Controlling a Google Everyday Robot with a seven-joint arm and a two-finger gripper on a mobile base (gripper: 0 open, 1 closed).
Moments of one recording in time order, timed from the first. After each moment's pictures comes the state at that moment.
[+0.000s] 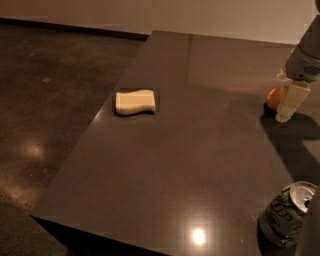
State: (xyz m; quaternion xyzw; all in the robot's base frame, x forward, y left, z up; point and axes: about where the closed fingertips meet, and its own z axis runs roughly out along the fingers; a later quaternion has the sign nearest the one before) arm 0.605 -0.342 0.862 -0.58 0.81 -0.02 0.08
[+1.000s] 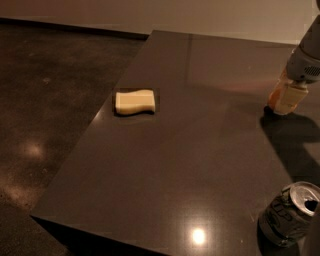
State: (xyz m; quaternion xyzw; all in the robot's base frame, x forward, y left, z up) arm 0.598 -0.338 0.865 -0.59 0.81 -0.02 0.08
